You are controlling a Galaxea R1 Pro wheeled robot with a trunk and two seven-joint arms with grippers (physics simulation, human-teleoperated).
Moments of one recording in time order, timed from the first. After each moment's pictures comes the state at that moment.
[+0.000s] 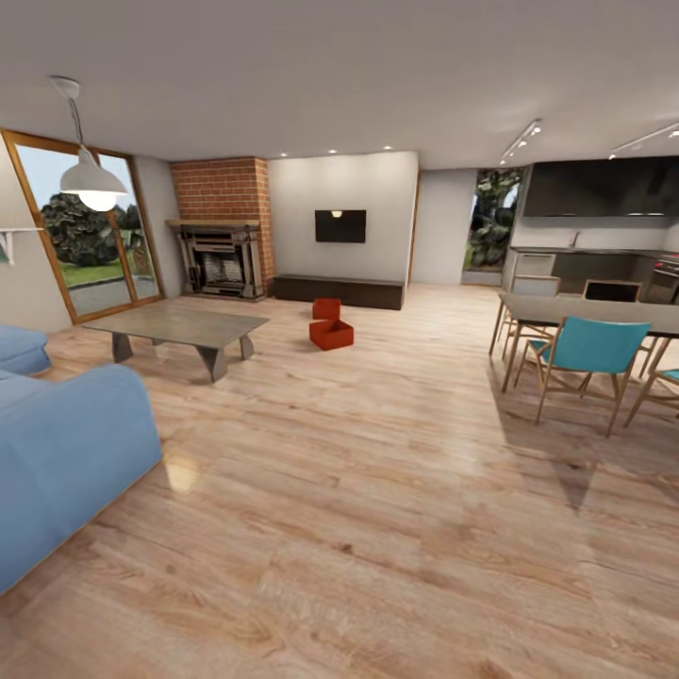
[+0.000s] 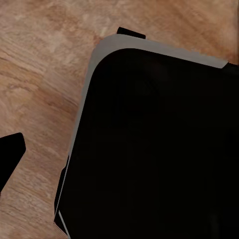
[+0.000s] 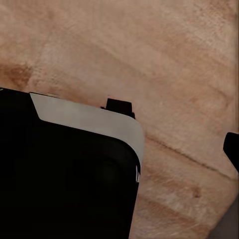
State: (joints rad) left arm 0.00 0.02 0.06 -0.07 0.23 -0.04 0.02; right arm -0.14 -0.01 0.28 0.03 -0.08 -0.16 -0.01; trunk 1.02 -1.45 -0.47
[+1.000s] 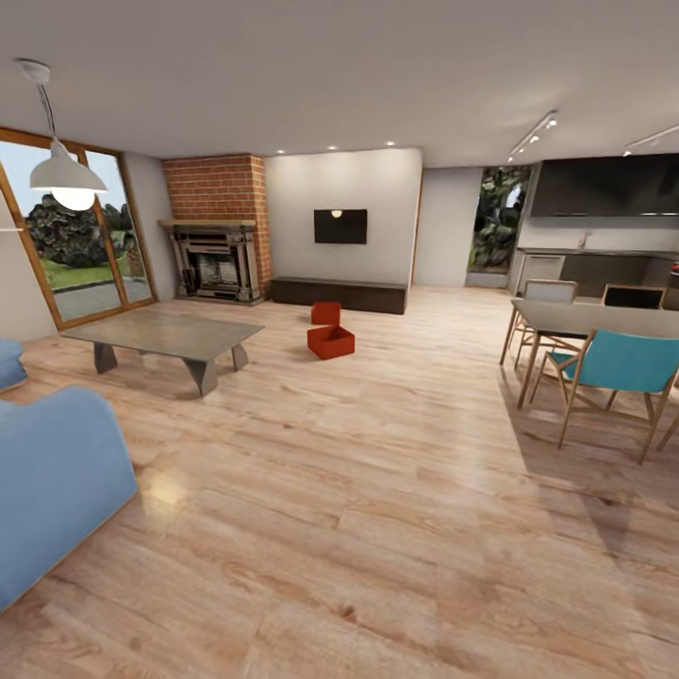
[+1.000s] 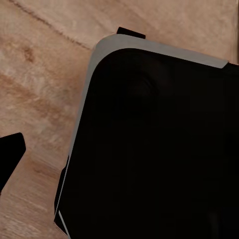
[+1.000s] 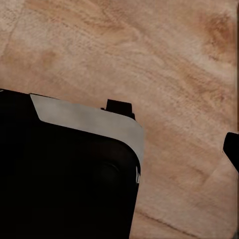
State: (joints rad) left arm 0.00 0.02 0.06 -0.07 0.23 -0.04 0.02; right arm -0.14 -0.01 0.27 0.03 -0.08 -0.16 -0.01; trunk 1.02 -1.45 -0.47
